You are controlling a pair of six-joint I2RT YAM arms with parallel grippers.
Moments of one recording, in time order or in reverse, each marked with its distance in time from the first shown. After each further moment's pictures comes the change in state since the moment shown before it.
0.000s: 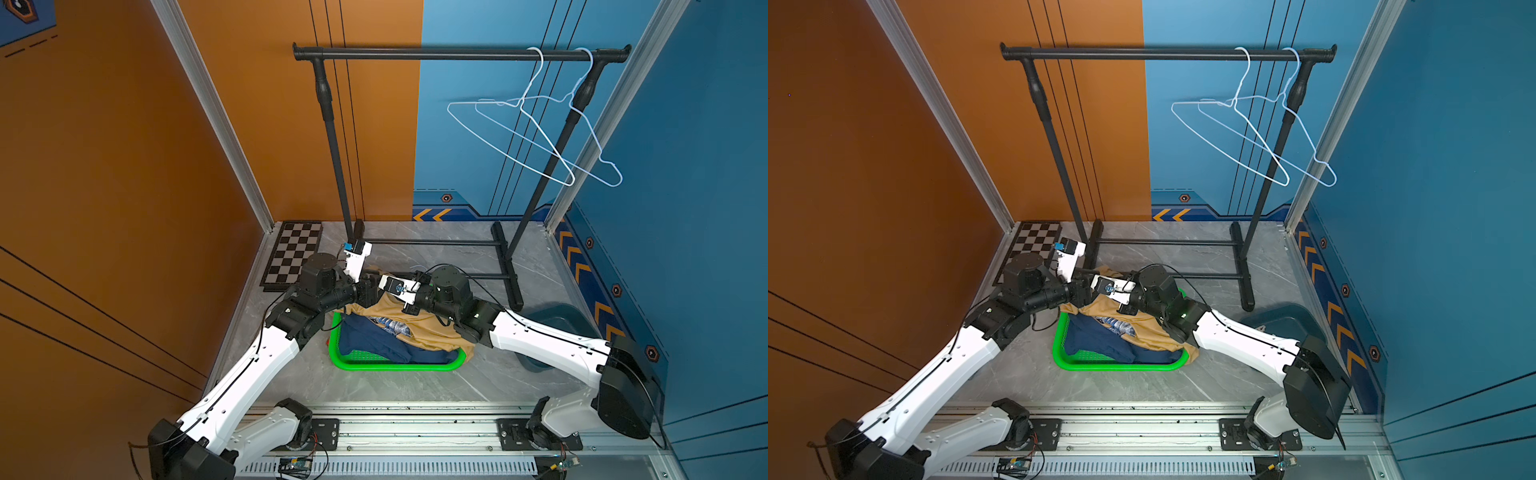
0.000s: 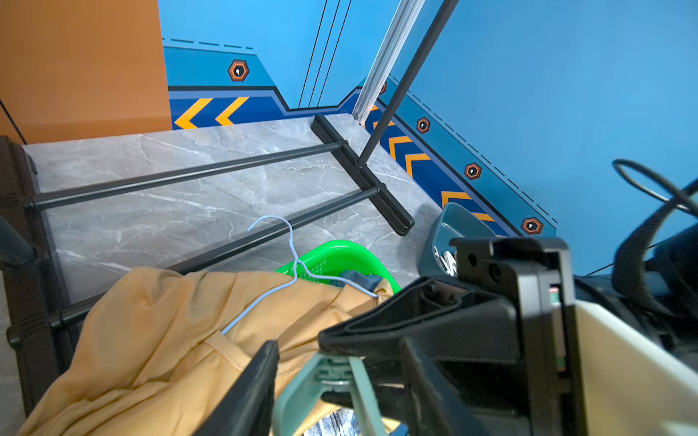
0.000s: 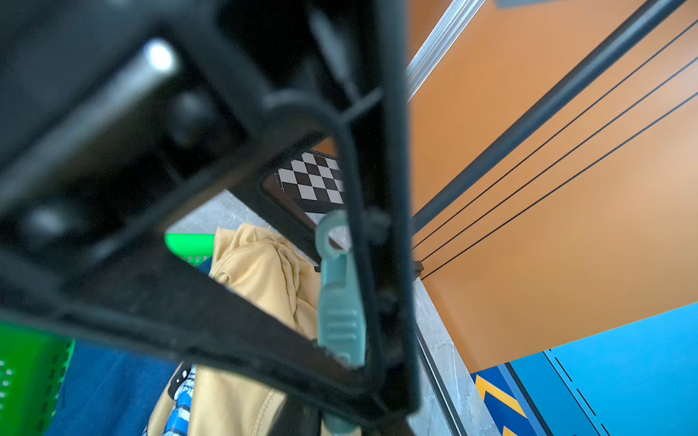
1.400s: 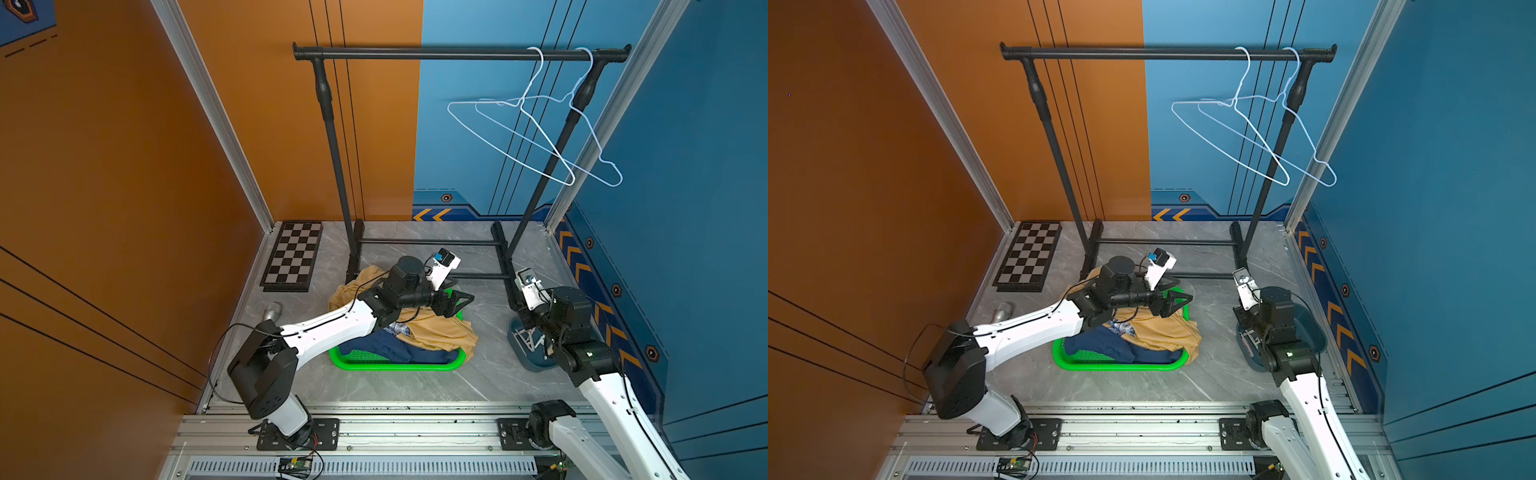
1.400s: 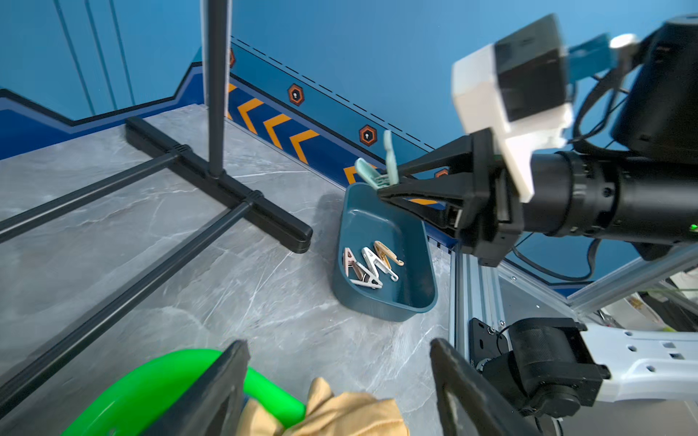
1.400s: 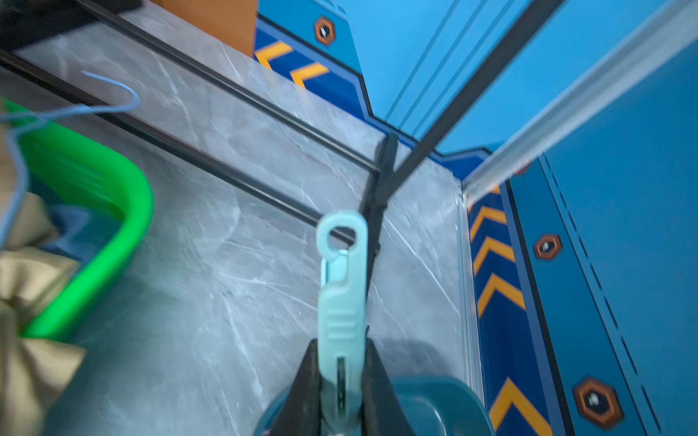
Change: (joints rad) left arm -0.412 0.586 0.205 0.459 0.022 0.033; right arm -0.810 -0.733 -0.381 -0.616 0.158 0.225
